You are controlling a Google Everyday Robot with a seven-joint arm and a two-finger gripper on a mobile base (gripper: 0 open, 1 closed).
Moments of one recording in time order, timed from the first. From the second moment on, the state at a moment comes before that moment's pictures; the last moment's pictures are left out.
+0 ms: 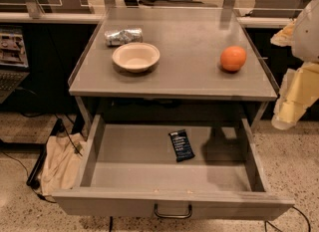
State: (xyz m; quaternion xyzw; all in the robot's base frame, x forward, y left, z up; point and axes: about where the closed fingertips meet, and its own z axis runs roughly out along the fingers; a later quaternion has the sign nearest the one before) arm 0.438 -0.217 0.976 -0.60 0.78 -0.03 0.16
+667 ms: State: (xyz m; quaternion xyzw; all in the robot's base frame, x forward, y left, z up) arm 0.439 -0.217 0.976 -0.60 0.79 -0.04 0.17
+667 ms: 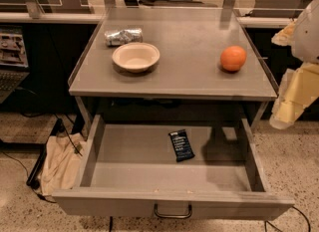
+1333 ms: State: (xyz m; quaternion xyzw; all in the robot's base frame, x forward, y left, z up) arm 0.439 -0.223 0.946 -0.51 0.83 -0.04 0.21
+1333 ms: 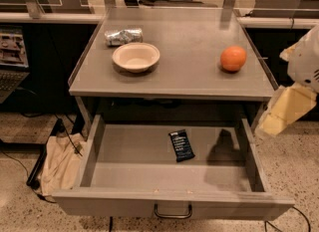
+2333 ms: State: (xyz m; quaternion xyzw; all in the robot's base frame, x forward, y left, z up) arm 0.436 -0.211 0.895 -0.53 0.83 0.06 0.18
